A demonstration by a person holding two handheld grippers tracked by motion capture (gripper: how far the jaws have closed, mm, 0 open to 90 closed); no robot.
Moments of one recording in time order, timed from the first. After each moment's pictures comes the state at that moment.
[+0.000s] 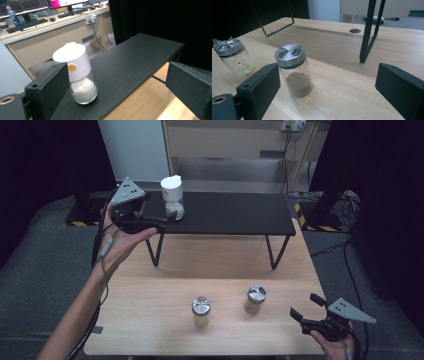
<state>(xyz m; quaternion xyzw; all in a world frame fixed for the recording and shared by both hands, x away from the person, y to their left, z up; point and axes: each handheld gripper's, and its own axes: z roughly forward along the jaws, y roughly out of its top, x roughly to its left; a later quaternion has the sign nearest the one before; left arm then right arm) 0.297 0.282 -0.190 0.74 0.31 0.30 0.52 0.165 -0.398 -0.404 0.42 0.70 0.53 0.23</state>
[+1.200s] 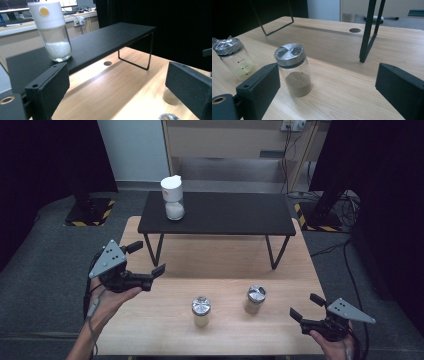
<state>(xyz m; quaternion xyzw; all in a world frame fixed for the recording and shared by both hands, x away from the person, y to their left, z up) 0.221 0.325 -0.294 0.72 0.29 0.27 0.57 0.165 -0.397 -0.403 0.42 0.70 0.53 0.23</state>
